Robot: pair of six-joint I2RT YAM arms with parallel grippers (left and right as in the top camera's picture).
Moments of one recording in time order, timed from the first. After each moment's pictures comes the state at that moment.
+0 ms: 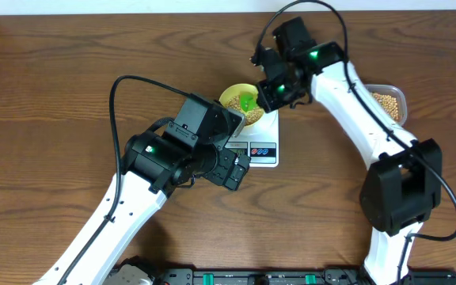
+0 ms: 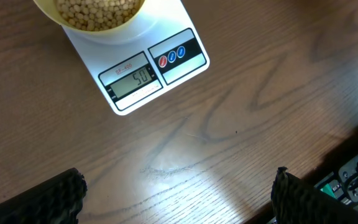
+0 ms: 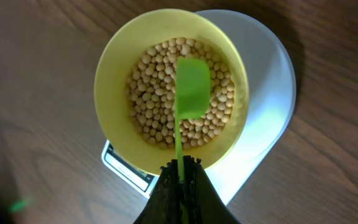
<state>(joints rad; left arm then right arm) -0.56 1.29 1.25 -1.07 0.21 -0.06 0.42 2.03 1.79 -0.99 -0.33 -0.02</state>
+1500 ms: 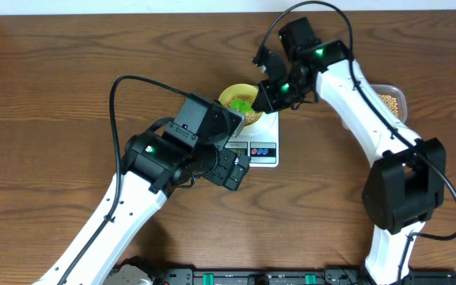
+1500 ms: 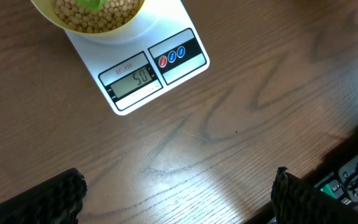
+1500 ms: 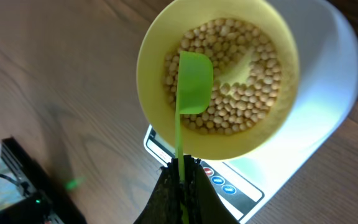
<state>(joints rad) -0.56 1.29 1.25 -1.07 0.21 -0.06 0.39 2.03 1.79 -1.03 -0.53 0.02</state>
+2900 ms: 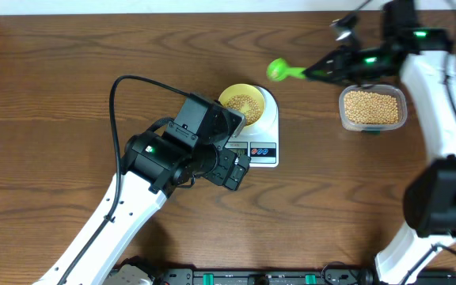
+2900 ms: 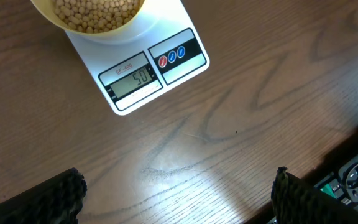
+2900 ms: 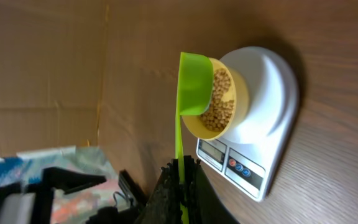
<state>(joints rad) -0.56 1.29 1.25 -1.07 0.21 -0.06 -0.02 1.91 1.79 -1.11 -0.98 0.05</state>
